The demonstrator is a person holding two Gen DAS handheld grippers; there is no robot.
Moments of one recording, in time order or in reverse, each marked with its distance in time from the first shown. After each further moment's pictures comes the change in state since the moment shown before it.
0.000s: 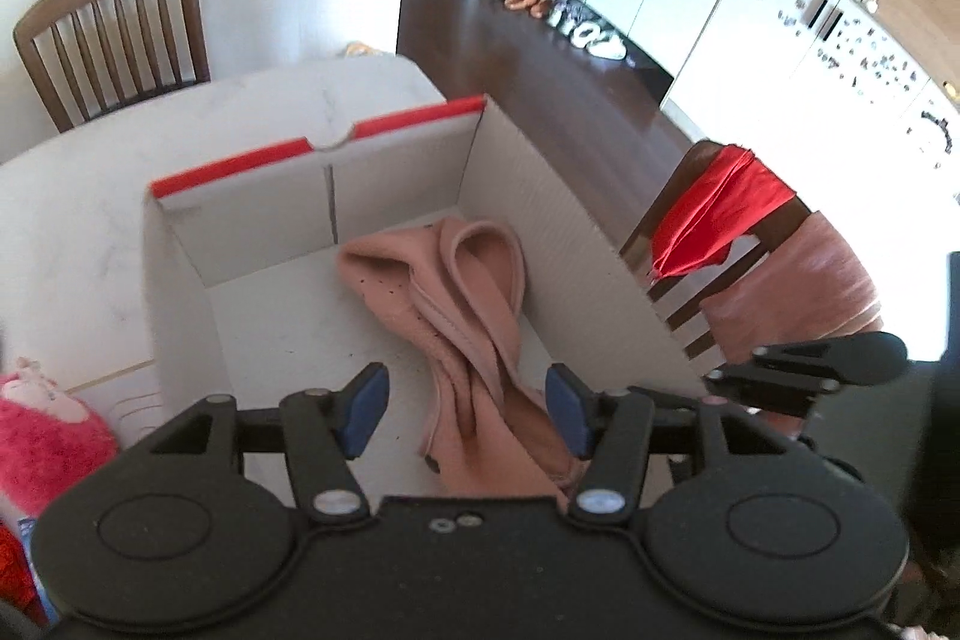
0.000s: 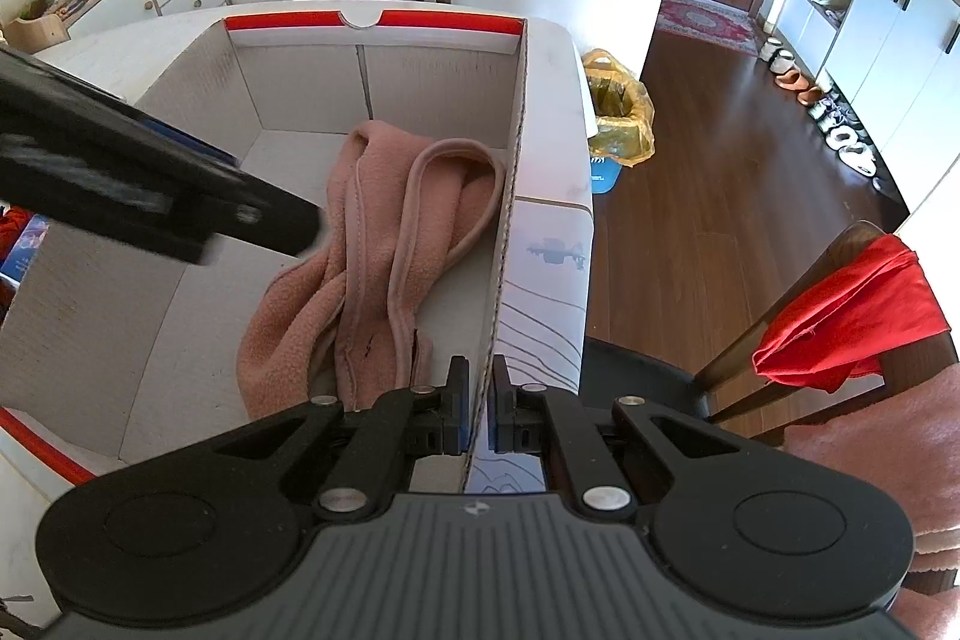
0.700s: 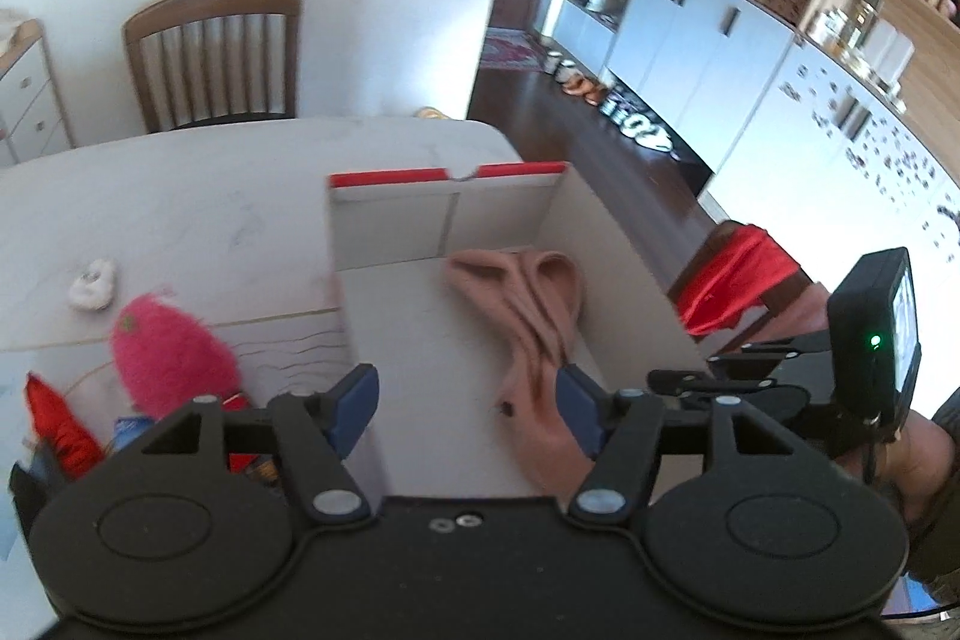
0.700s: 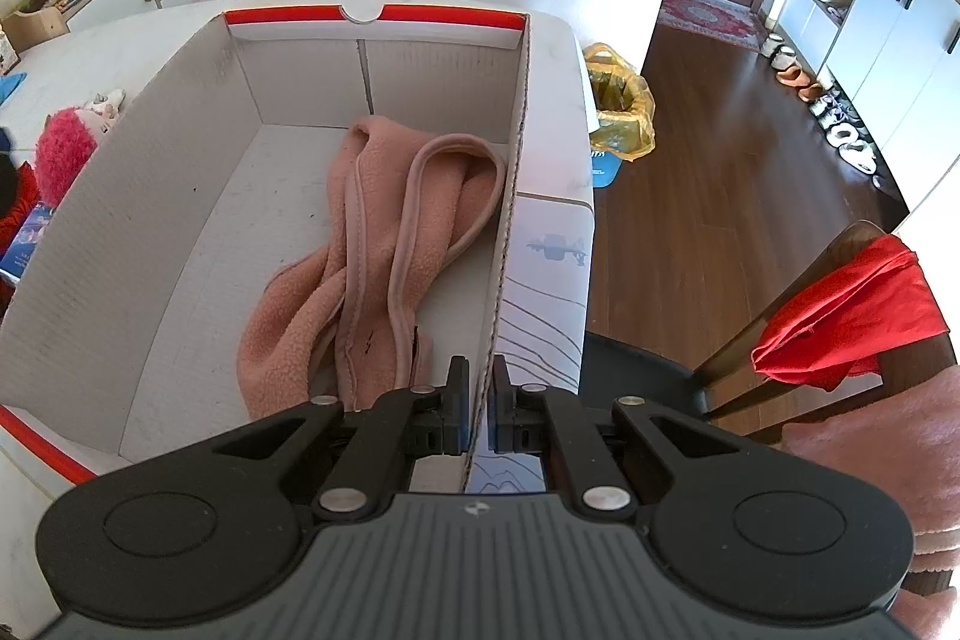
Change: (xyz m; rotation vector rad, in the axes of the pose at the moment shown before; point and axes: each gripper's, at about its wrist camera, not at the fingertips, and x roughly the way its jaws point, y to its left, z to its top) left arm -0.083 0.038 -0.054 -0.142 -0.162 0.070; right arm 0.000 0.000 0.002 -0.007 0.016 -0.001
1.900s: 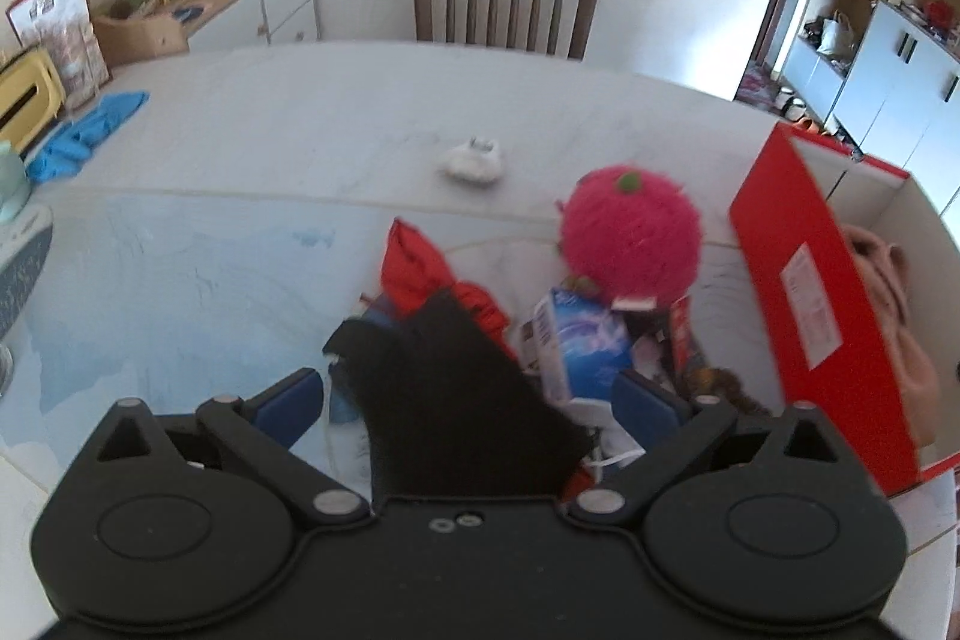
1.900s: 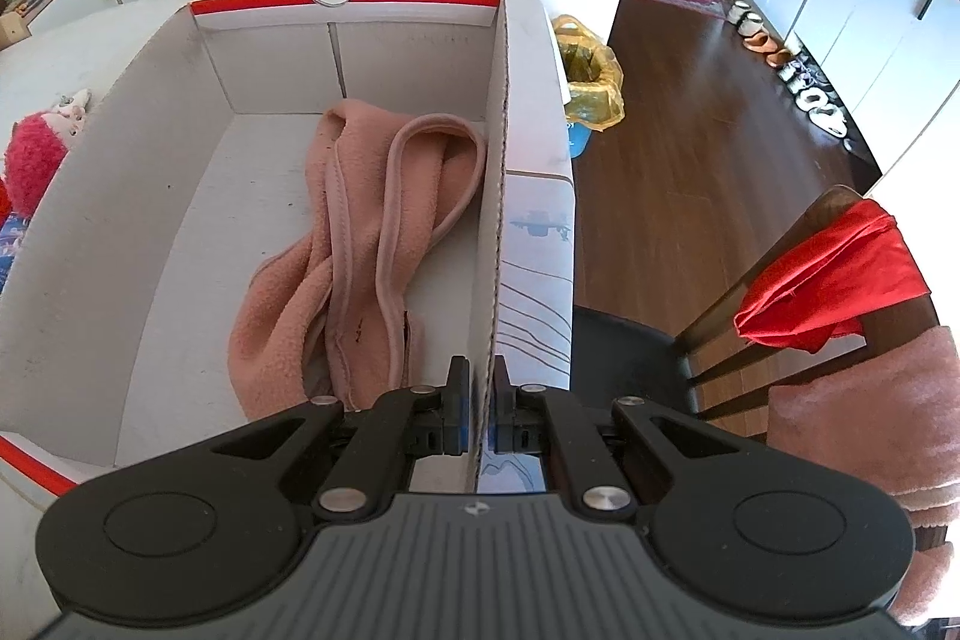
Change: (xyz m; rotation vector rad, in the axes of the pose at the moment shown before) left arm -0.029 0.189 -0.086 -0.226 0.003 0.369; right arm 0.003 0.007 0.002 0.055 0.055 -0.062
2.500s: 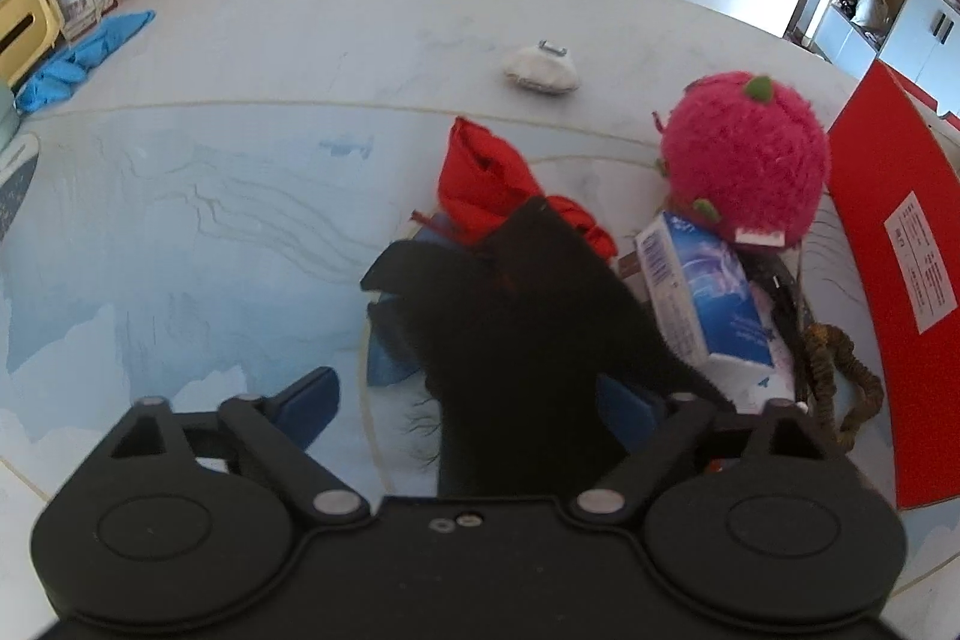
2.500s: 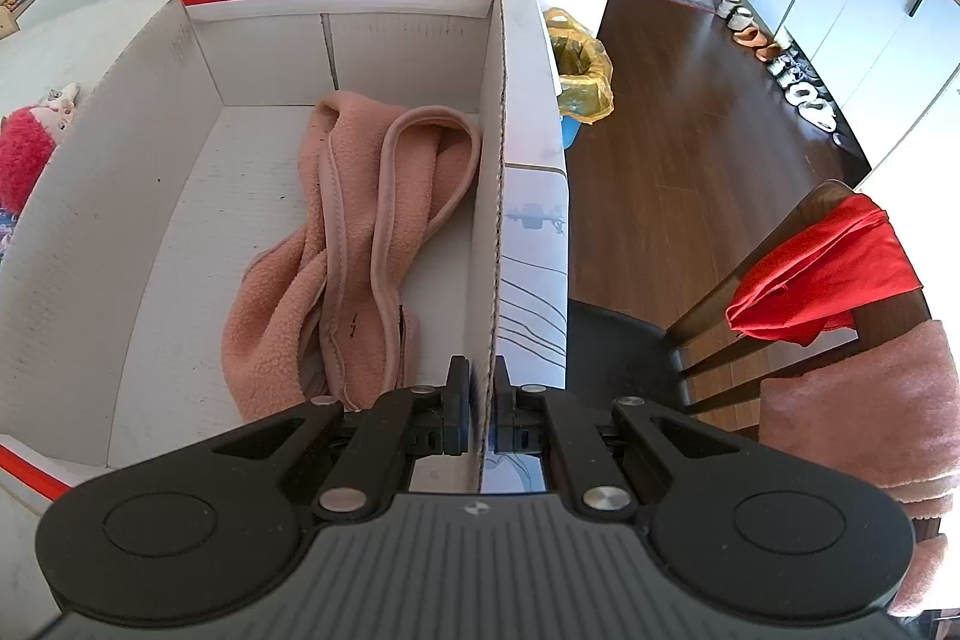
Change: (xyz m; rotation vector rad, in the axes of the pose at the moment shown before) left arm 0.055 0.034 -0.018 -0.040 0.110 0.021; right arm 0.001 0.003 0.000 0.003 0.014 -0.025
